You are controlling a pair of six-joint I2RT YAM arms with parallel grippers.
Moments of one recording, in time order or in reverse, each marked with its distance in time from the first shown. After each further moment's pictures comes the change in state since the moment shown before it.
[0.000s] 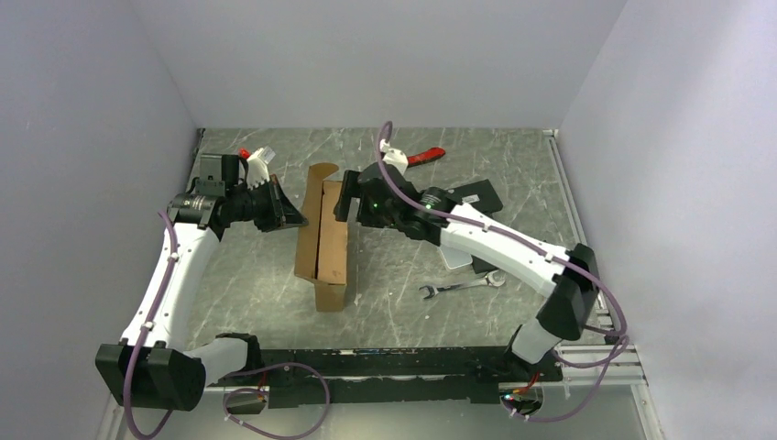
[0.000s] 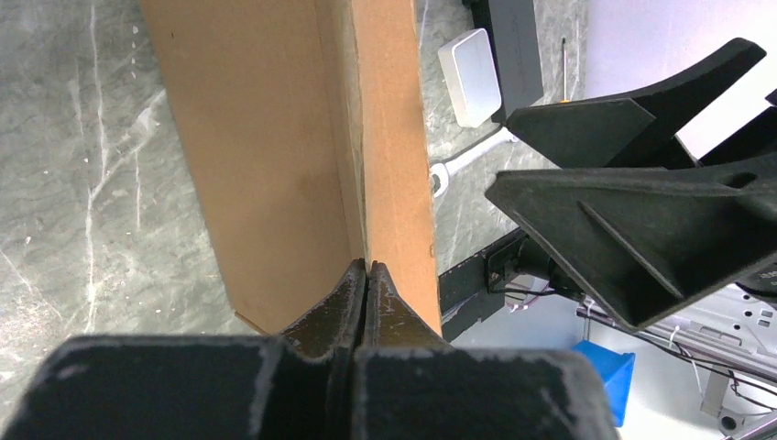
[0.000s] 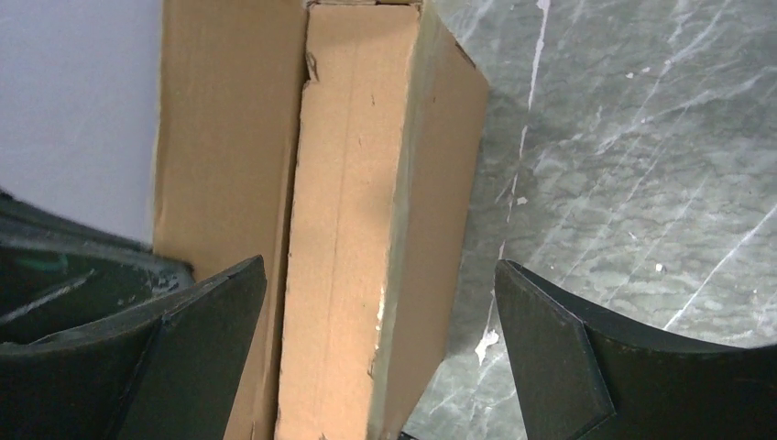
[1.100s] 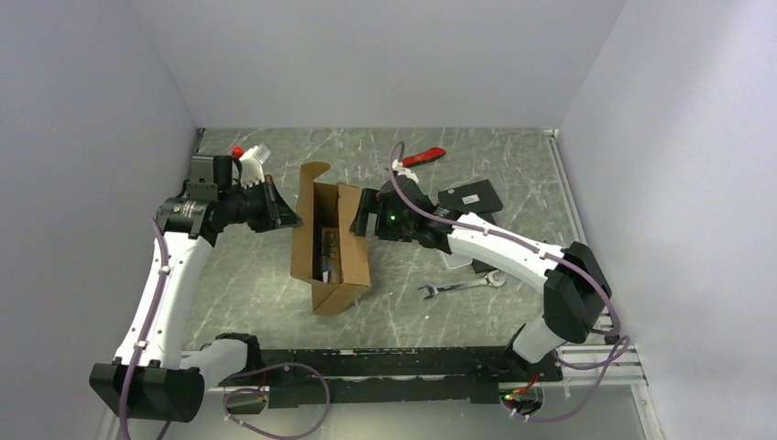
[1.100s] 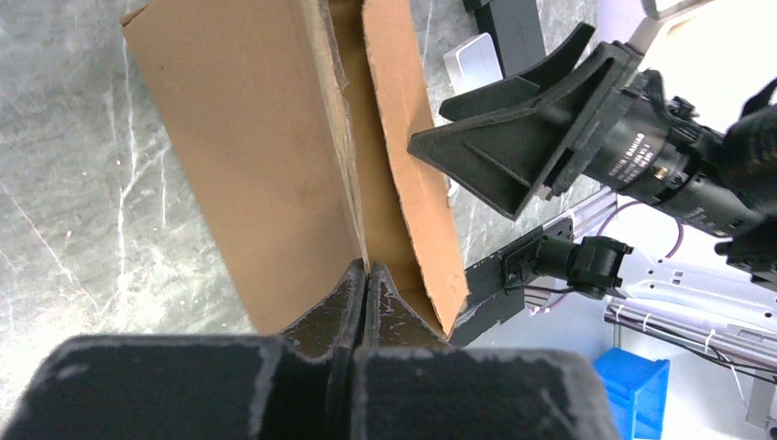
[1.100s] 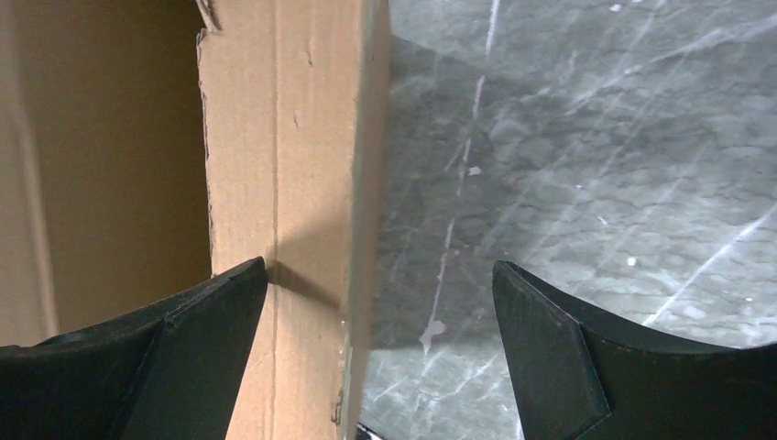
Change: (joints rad) left arm -0.002 -0.055 0.036 -0.056 -0.041 0.044; right arm -0.085 -0.007 -0.262 0.193 -0.159 -0.024
